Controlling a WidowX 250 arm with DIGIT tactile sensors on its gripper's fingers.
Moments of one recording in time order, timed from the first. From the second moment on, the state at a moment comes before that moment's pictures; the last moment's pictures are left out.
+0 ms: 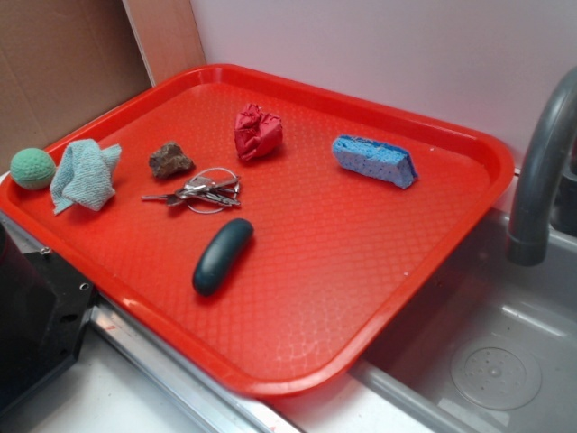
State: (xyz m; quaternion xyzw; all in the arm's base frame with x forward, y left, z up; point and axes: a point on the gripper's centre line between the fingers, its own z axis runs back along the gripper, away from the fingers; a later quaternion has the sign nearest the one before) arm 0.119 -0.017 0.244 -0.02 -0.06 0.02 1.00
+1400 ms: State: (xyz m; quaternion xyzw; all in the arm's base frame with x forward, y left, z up) arm 0.293 -0.034 0.146 0.00 -0.14 -0.41 0.90
